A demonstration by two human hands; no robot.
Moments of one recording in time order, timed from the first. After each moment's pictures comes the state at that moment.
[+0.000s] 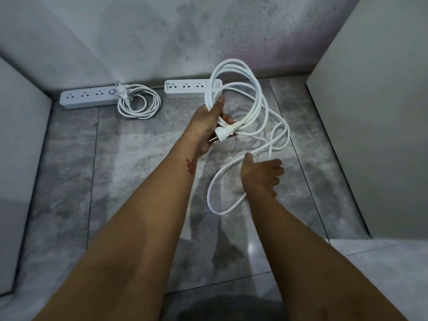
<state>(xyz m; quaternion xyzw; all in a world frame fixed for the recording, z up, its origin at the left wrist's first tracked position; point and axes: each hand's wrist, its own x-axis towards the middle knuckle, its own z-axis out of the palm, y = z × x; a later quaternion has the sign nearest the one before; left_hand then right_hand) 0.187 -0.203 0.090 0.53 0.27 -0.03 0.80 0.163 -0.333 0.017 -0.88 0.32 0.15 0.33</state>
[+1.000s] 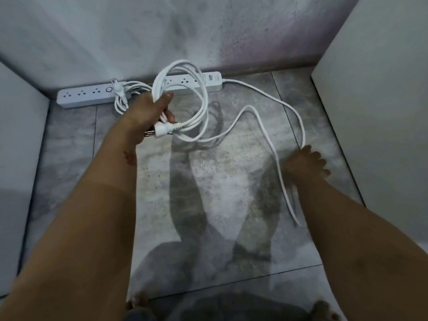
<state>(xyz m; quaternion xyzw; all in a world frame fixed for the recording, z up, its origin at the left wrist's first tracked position) 0.165 -0.094 0.092 0.80 0.26 0.00 0.54 0.233 -0.432 -0.005 -0.96 0.18 0.18 0.10</state>
